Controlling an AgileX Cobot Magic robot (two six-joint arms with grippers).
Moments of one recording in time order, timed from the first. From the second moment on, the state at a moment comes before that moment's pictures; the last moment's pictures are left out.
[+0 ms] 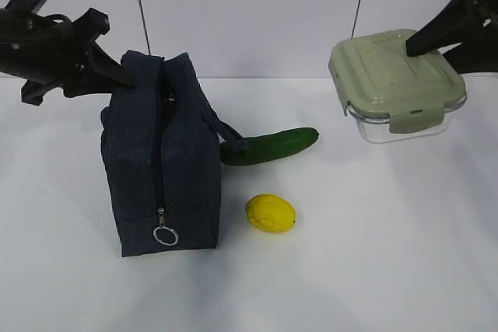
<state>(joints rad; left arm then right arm) -0.12 1.71 -1.13 -1.13 0.70 0.50 -0.20 1.63 -1.35 0.89 1.19 -0.47</state>
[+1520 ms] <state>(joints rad) -0.15 1.62 -1.13 -0.94 0.67 0.36 0.41 1.88 -1.73 0.59 0.91 0.04</state>
